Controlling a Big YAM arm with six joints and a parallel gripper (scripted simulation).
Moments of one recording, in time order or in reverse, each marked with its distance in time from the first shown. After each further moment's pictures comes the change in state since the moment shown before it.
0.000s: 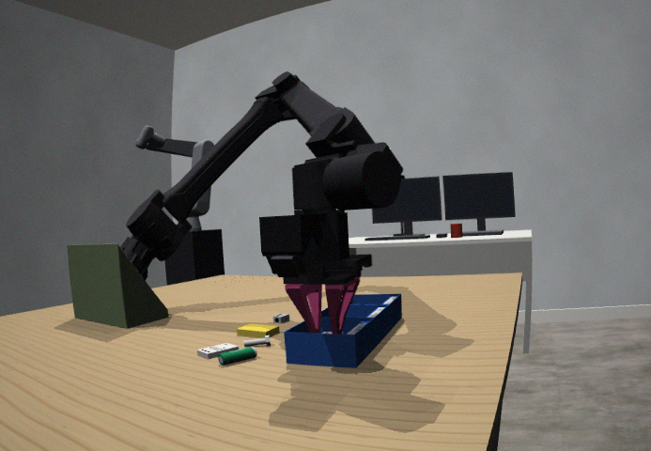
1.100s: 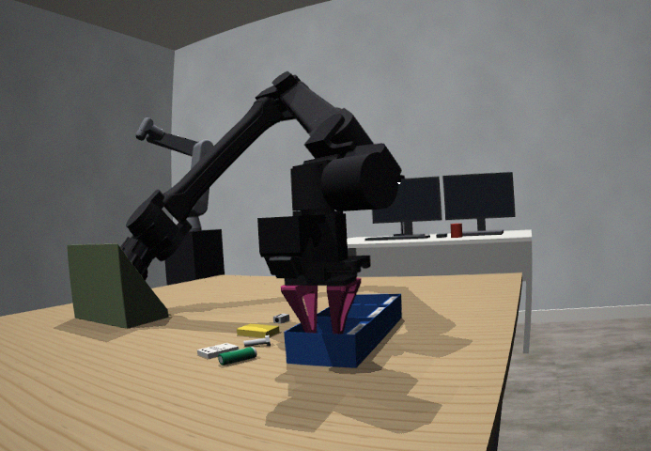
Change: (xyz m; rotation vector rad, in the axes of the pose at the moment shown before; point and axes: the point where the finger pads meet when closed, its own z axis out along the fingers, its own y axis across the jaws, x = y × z) arm -0.001 -0.002 0.001 0.001 -0.001 -0.001
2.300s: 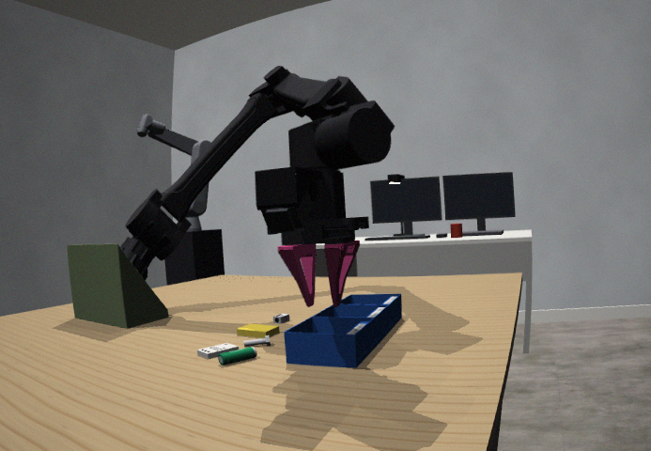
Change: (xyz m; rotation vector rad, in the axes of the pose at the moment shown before) arm -0.002 0.001 -0.045 -0.006 -0.002 0.001
